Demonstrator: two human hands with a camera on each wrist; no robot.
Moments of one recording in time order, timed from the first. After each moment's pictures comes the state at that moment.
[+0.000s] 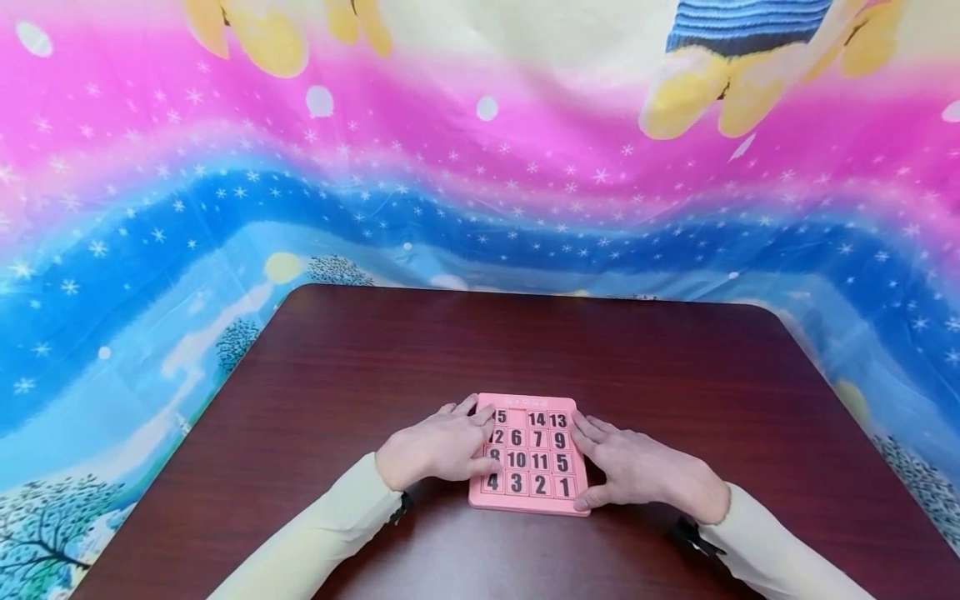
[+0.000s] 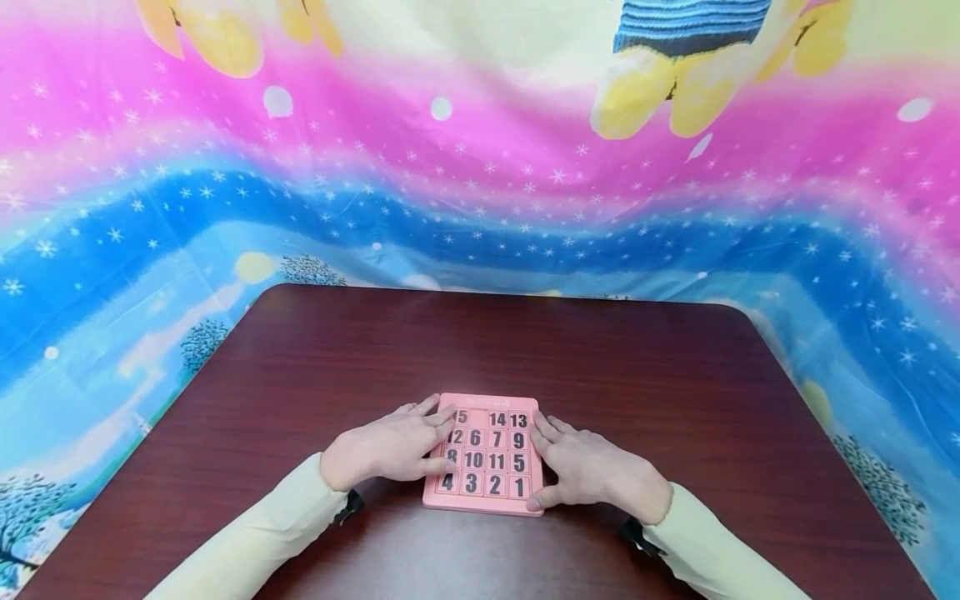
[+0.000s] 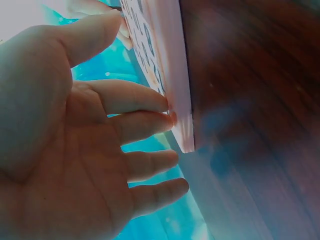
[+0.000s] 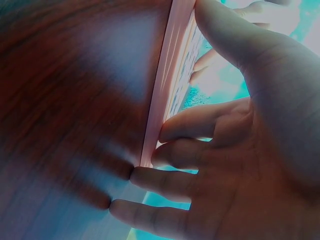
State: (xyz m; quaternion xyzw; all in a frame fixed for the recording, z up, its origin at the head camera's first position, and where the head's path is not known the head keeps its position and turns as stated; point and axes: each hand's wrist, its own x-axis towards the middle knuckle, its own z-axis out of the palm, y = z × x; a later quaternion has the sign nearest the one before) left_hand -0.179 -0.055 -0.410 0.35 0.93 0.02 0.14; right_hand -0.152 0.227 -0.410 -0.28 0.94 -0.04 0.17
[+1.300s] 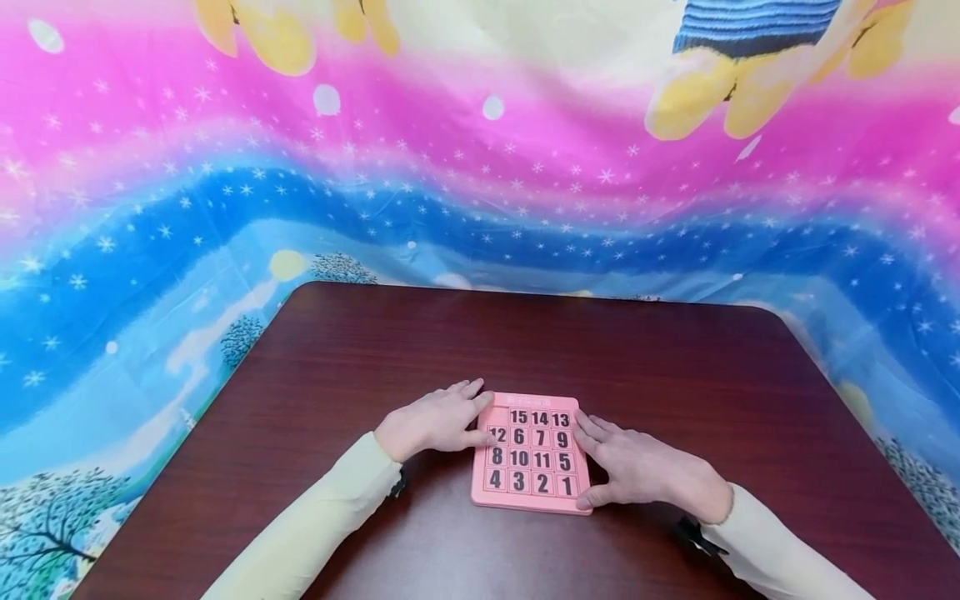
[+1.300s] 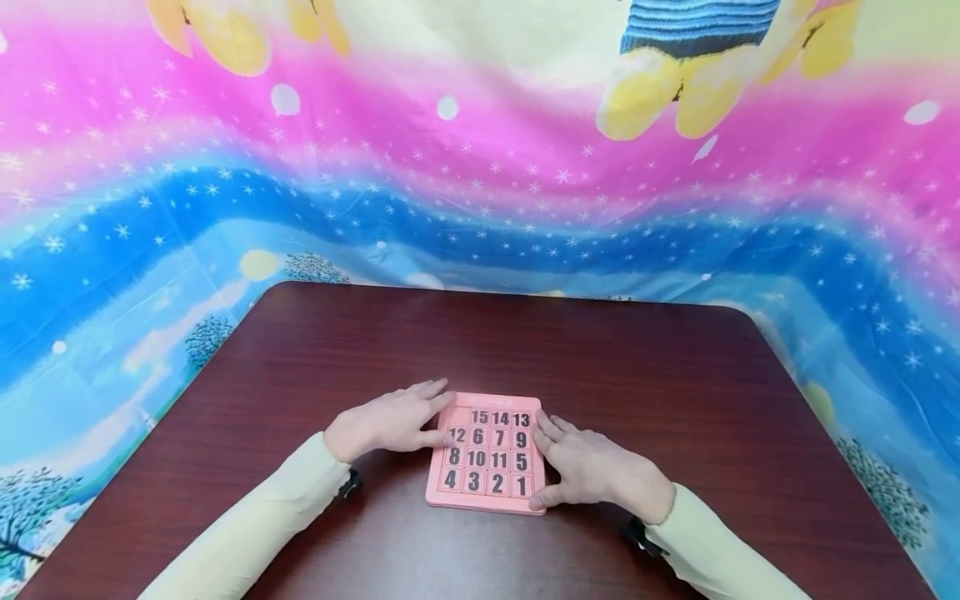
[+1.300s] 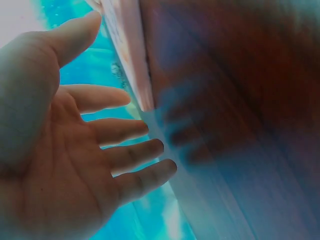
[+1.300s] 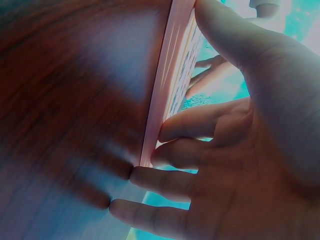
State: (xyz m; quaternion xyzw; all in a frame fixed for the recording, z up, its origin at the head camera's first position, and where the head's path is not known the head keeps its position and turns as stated) left_hand -0.211 -0.069 -0.419 0.31 0.94 0.06 0.14; right_hand -0.154 0.226 -0.411 -0.28 0.94 -0.04 0.17
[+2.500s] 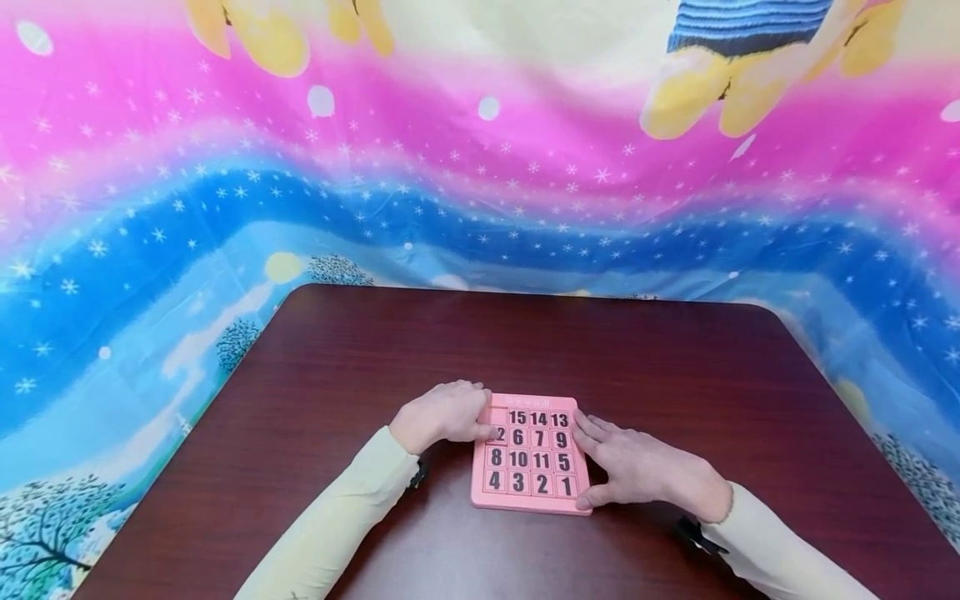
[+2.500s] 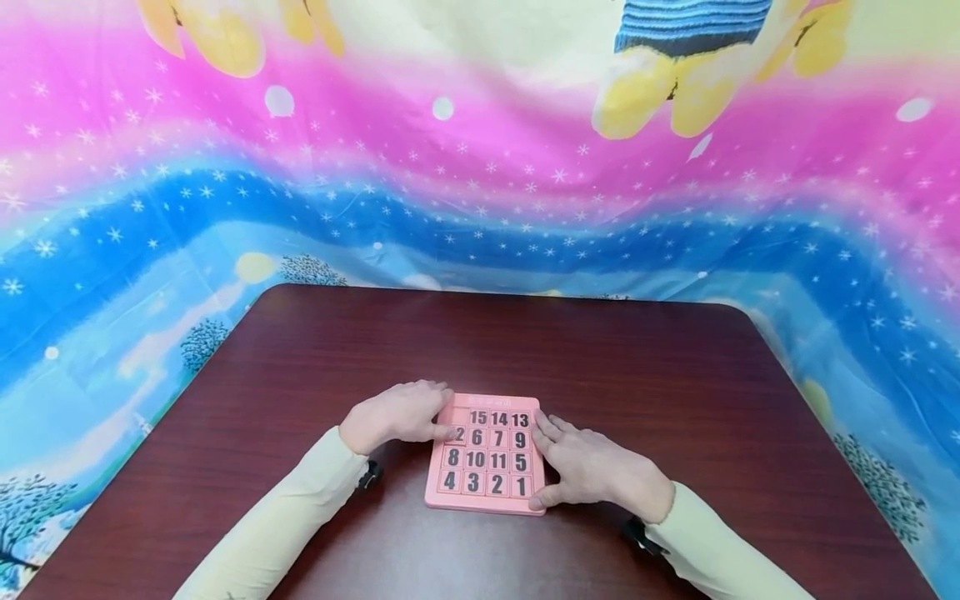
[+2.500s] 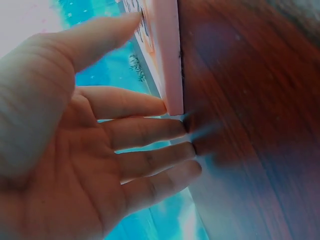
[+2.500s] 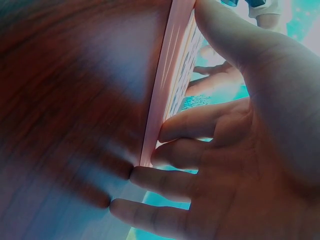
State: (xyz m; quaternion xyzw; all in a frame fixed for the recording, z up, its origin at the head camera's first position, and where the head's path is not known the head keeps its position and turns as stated) left_hand -0.223 -0.050 -0.413 0.30 0.95 0.03 0.13; right_hand -0.153 0.226 -0.410 -0.27 0.95 -0.04 0.18
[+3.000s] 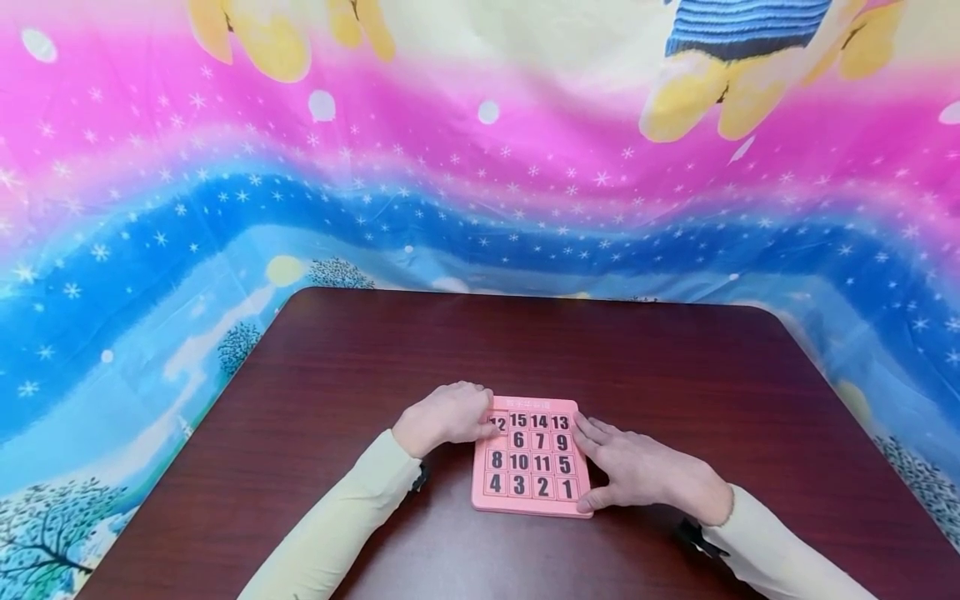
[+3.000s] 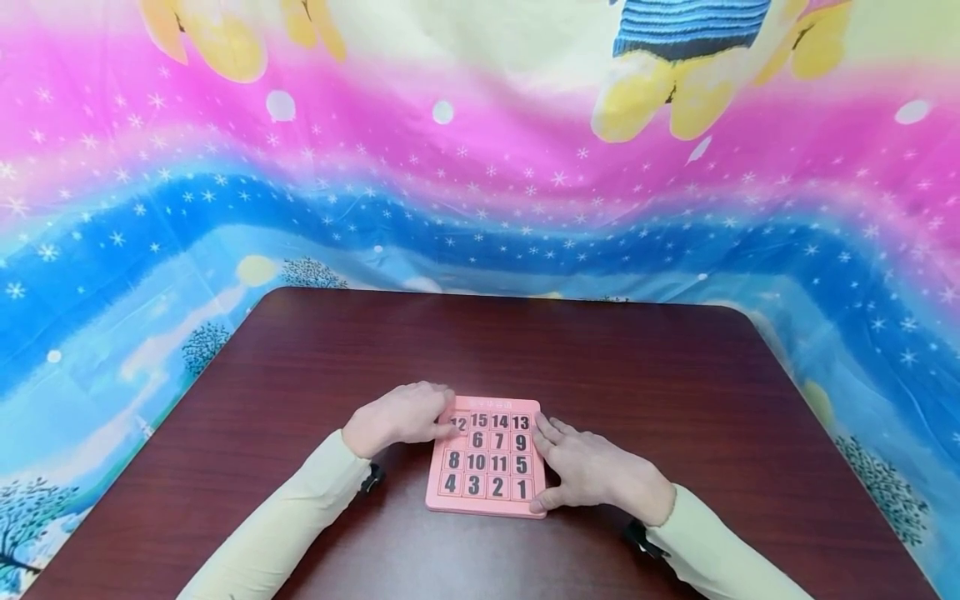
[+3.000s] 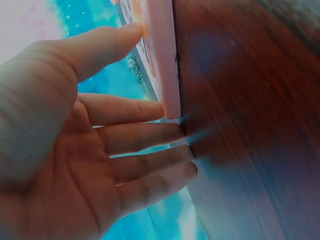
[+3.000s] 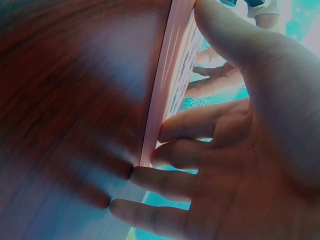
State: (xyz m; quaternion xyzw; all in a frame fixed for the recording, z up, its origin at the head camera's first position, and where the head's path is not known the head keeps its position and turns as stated) left_hand -0.223 -0.048 -0.413 0.31 0.95 0.02 0.09; right_hand -0.153 0.226 -0.412 -0.28 0.94 -0.04 0.17
